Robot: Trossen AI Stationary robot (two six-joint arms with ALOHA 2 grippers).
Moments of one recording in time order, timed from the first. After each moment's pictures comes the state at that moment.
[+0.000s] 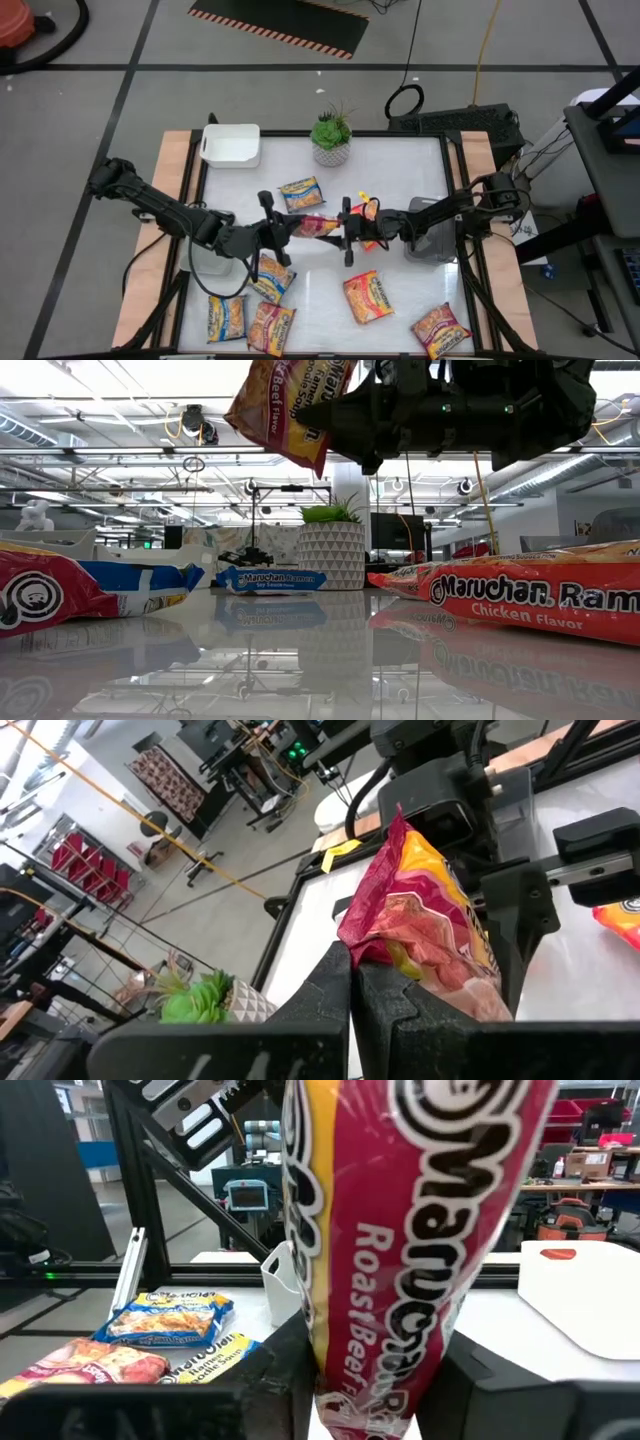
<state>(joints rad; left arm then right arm) -0.44 1.36 0.99 0.02 -0.84 0.34 0.14 1.77 0.66 1.13 0.12 0.04</state>
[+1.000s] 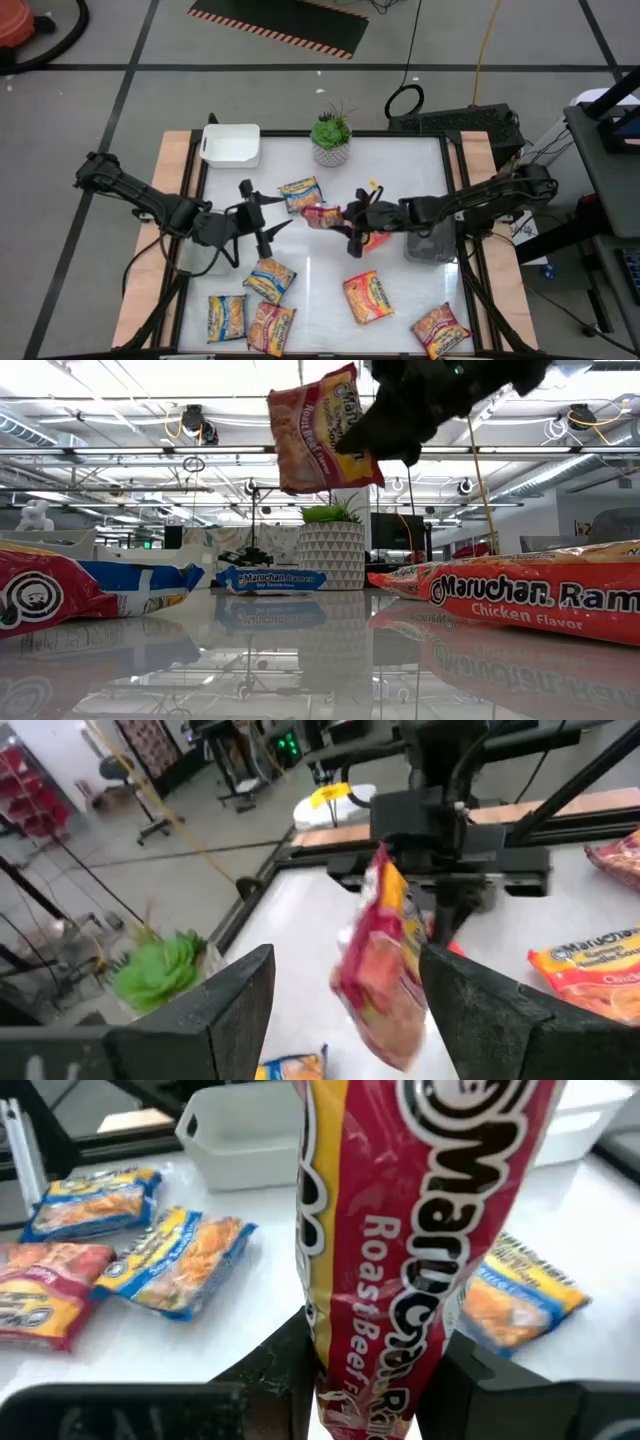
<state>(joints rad) -0.44 1.17 0.99 -0.19 -0.79 0.03 0.17 1.47 0.86 0.10 0.23 0.25</state>
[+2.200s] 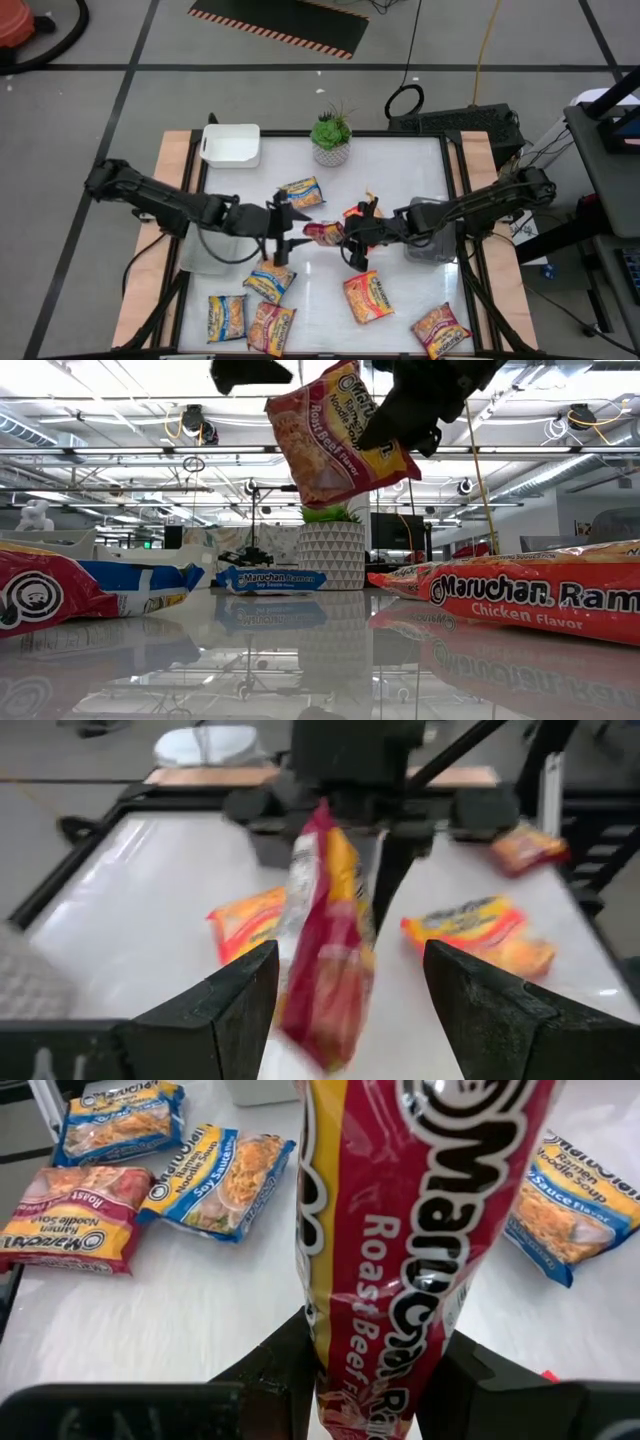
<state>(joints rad) -0.25 1.36 0.99 -0.08 -0.26 -0.11 0.23 1.49 0.98 -0.22 0.20 0.38</state>
